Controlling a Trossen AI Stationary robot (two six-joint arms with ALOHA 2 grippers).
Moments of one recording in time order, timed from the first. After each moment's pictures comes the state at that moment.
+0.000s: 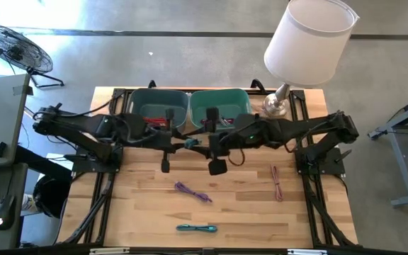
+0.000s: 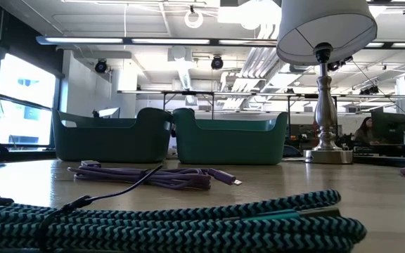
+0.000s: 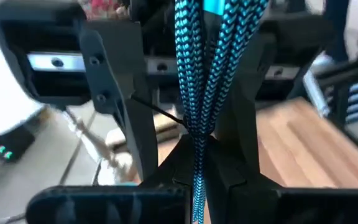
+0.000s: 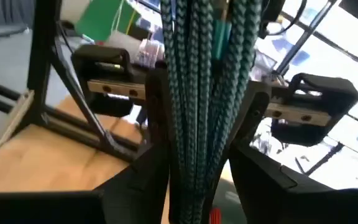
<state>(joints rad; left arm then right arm) -0.24 1.23 1.37 -0.28 -0.25 0.31 0.14 1.64 1.66 -0.13 0.17 -0.42</state>
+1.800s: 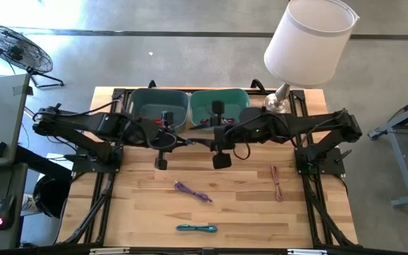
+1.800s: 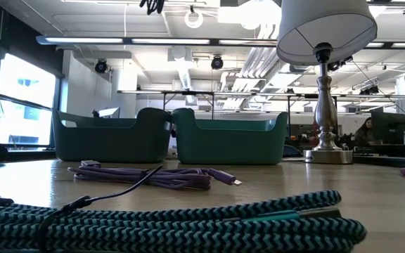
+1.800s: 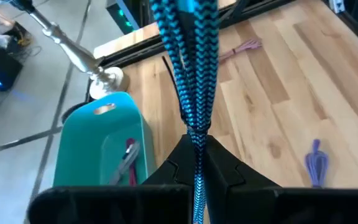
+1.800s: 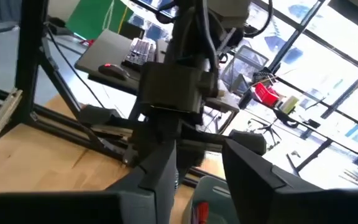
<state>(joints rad) -0.20 1.22 1.36 -0.68 -0.30 0.24 0.14 1.59 1.68 -0.20 0.18 -0.43</state>
